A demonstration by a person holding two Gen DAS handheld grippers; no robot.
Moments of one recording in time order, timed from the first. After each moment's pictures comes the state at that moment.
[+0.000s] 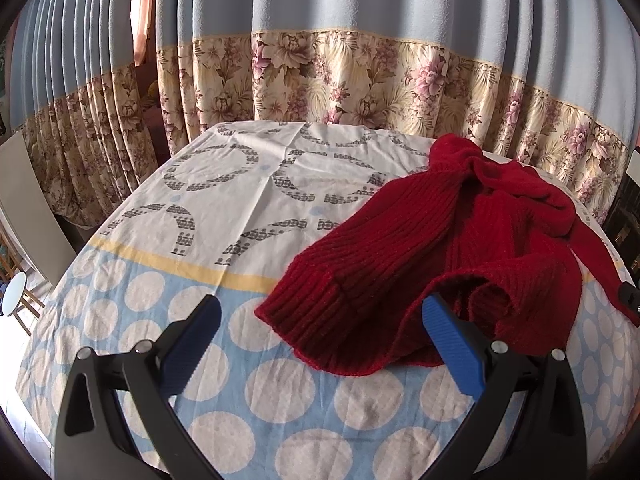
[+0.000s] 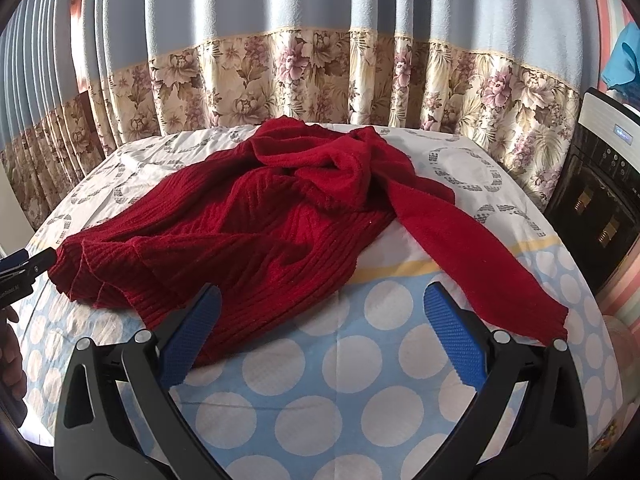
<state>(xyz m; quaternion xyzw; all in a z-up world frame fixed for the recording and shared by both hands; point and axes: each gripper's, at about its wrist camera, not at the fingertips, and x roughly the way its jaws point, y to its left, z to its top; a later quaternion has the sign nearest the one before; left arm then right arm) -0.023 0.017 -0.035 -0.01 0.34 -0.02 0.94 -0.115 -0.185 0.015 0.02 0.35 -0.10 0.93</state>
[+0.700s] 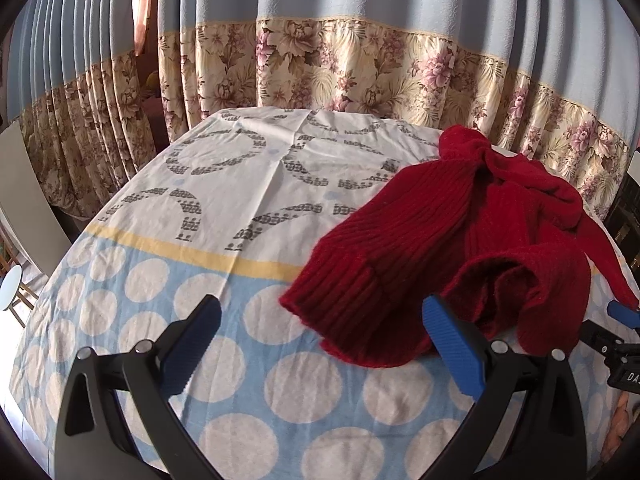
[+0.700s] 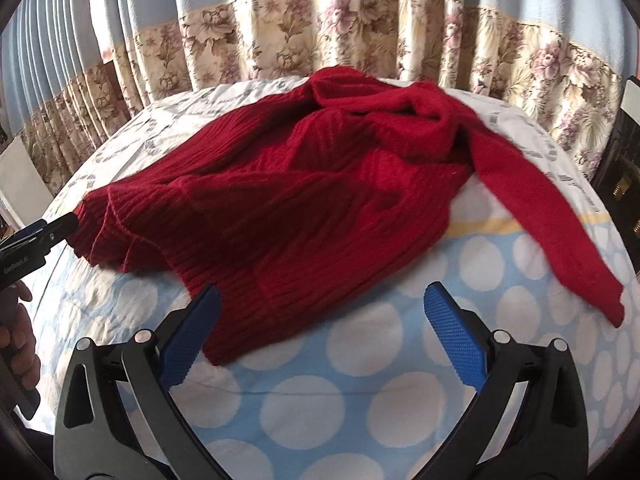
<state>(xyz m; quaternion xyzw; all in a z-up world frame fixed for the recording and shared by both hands) -0.016 0.042 -0.053 -0.02 0.36 -0.02 0.93 -0.089 -0.134 -0.032 0.03 0.42 -0.04 0.90</state>
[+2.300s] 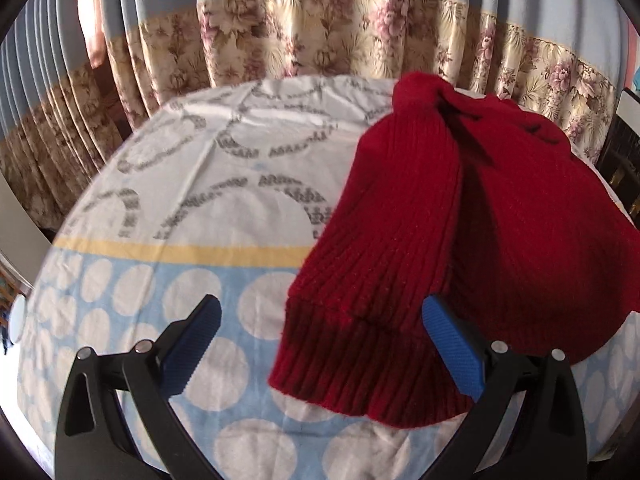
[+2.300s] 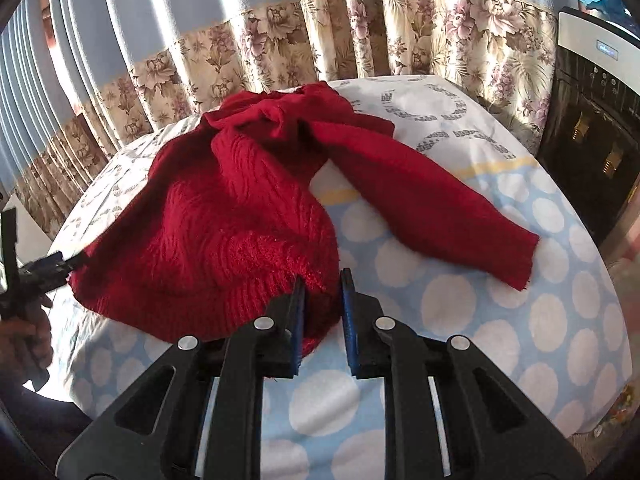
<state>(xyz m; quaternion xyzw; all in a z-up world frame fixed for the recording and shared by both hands) -0.003 -0.028 -0.069 0.03 0.42 -0.07 0.90 -0.182 -0.281 0.000 0.12 0.39 -0.08 0.91</state>
